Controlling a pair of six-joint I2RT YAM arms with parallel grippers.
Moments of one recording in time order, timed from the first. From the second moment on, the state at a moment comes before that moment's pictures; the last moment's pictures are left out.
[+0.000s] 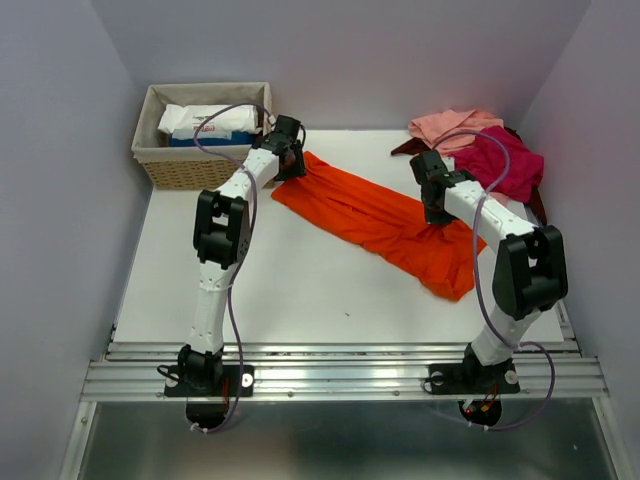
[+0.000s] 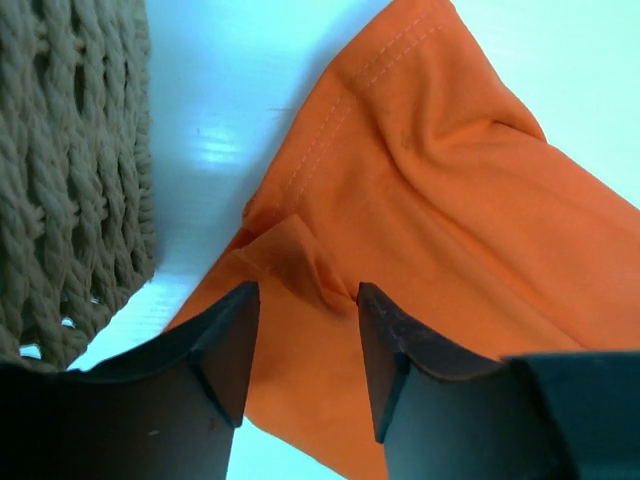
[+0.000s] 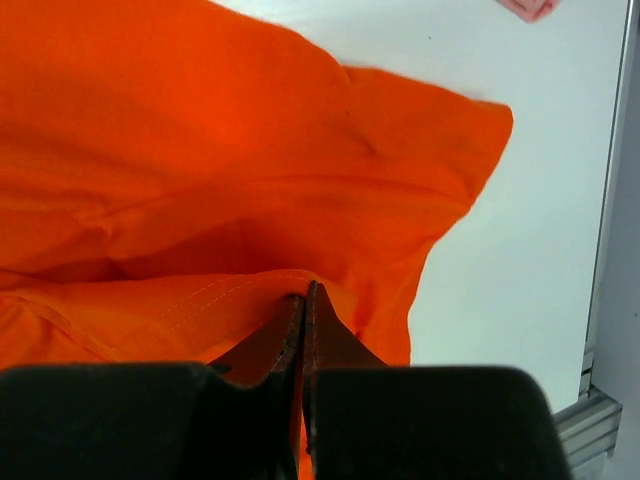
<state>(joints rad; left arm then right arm) -0.33 2.39 2.13 -0.64 -0.12 -0.45 0.29 1.72 1.35 -0.82 0.55 0.29</state>
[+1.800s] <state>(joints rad) -0.38 2.24 1.86 -0.51 -0.05 -0.44 0.12 1.62 1.23 -0.65 0.18 0.45</state>
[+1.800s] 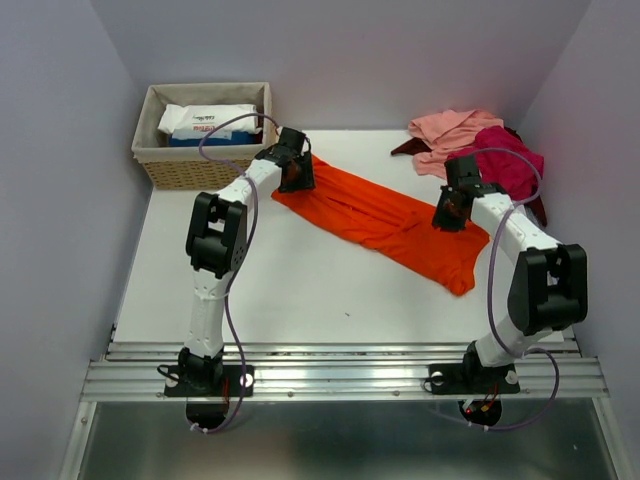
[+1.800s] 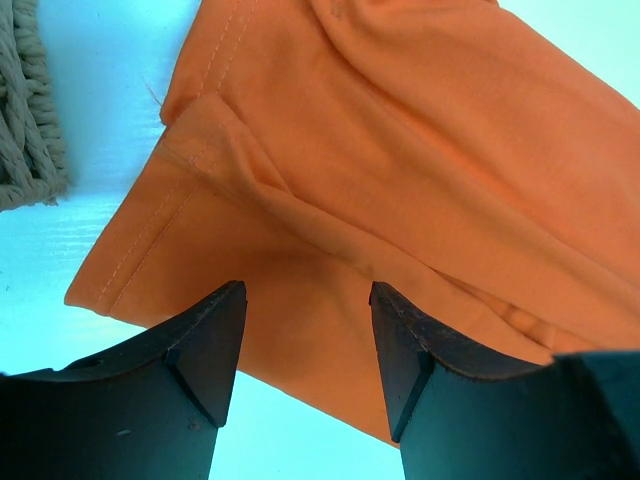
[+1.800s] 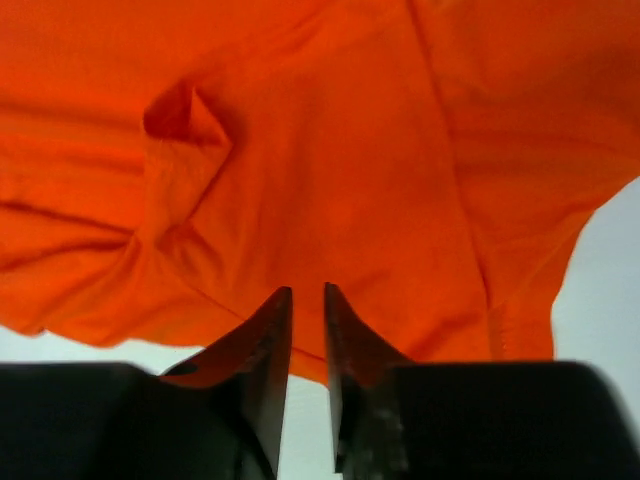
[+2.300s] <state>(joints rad) -0.38 2.22 1.84 -0.51 -0.05 -0.44 0.15 1.81 1.21 -0.51 0.04 0.52</state>
